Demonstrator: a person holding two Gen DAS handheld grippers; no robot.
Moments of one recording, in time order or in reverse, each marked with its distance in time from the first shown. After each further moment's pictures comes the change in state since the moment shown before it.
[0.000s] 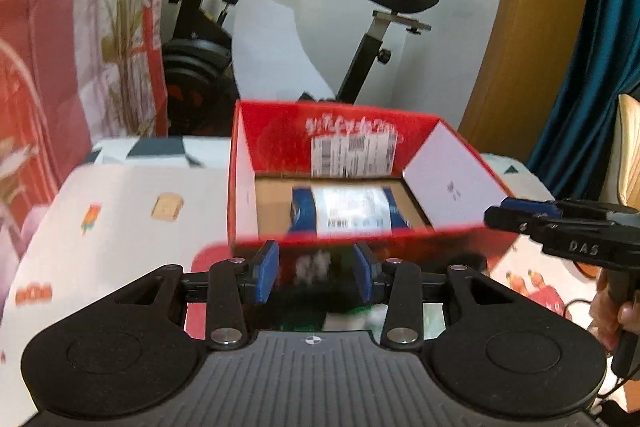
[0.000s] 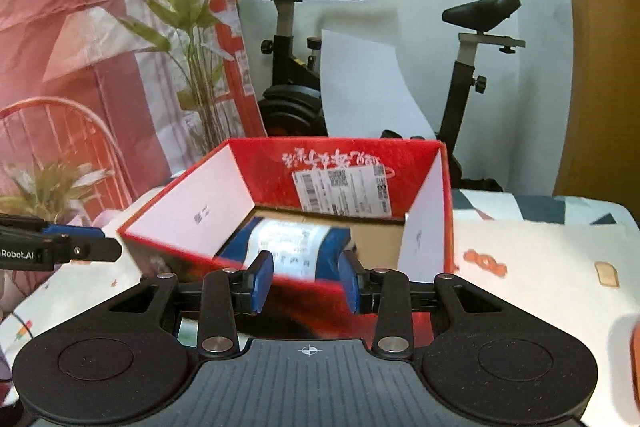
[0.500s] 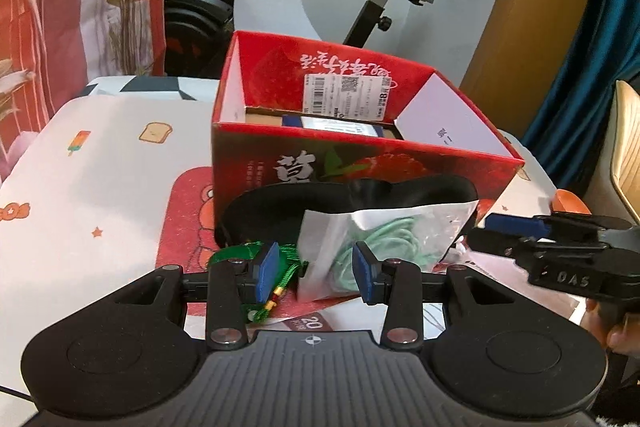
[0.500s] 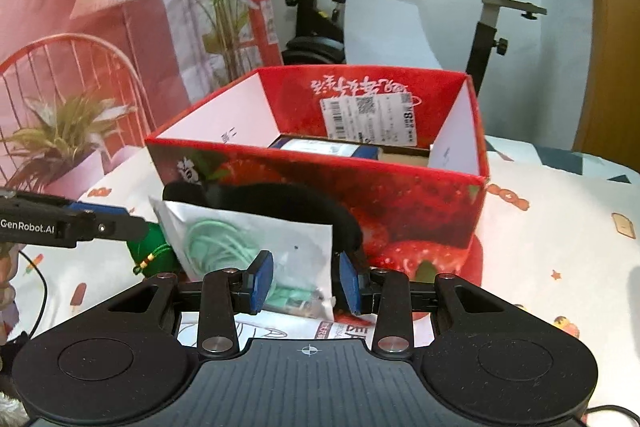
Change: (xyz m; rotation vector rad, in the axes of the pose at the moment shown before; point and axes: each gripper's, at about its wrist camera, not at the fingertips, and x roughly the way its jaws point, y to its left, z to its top) left arm -0.007 0.000 -0.067 -0.090 0.087 -0.030; right arm -0.002 0.020 -0.056 -0.044 0.114 0.045
